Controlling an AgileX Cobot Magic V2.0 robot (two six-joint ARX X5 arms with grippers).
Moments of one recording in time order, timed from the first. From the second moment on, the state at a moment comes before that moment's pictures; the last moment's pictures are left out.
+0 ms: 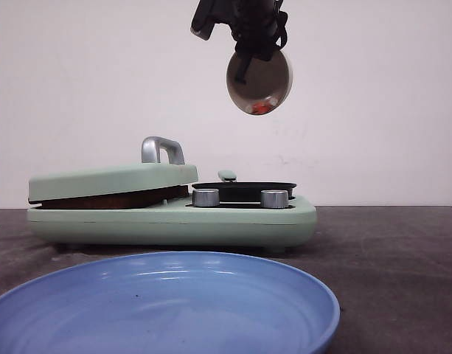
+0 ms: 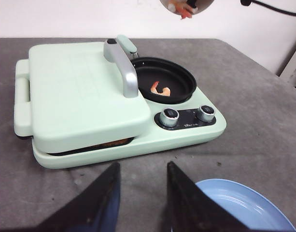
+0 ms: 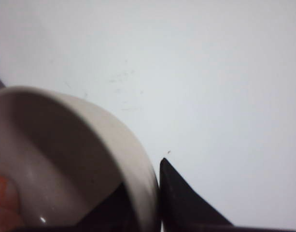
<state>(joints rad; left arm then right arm) -0.14 0.34 0.56 -0.50 0.42 -0.07 0.62 2.01 1.77 0.21 0.83 -1.09</state>
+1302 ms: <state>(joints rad) -0.14 0.34 0.56 -0.52 0.42 -0.07 0.45 1.84 1.77 -0.47 0.61 -0.33</state>
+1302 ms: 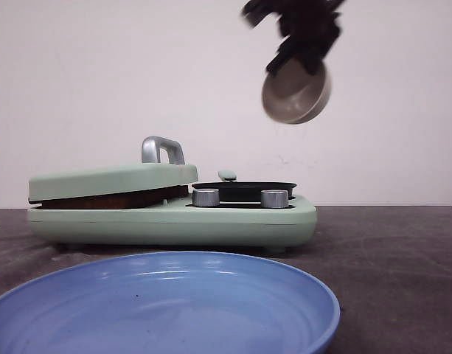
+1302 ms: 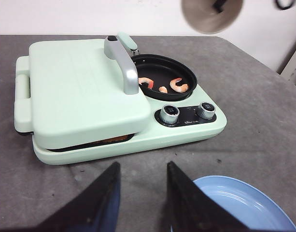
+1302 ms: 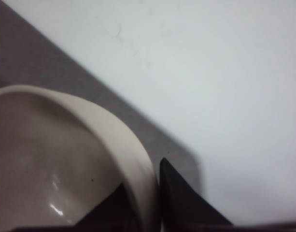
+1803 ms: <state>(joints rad) -0.14 0.34 0.56 -0.57 0.42 -0.07 0.12 1.79 1.77 -0.96 -0.15 0.17</state>
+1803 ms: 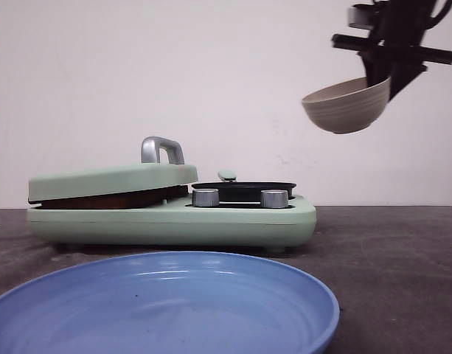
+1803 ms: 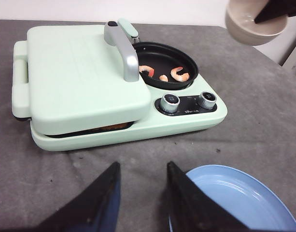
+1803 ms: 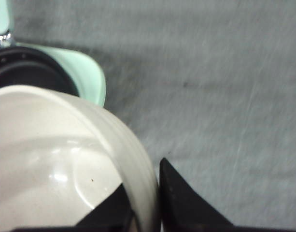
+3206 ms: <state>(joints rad) -0.14 0.34 0.56 -0.57 0.42 -0.07 -0.04 1.78 1.18 -0.66 -0.39 0.18</state>
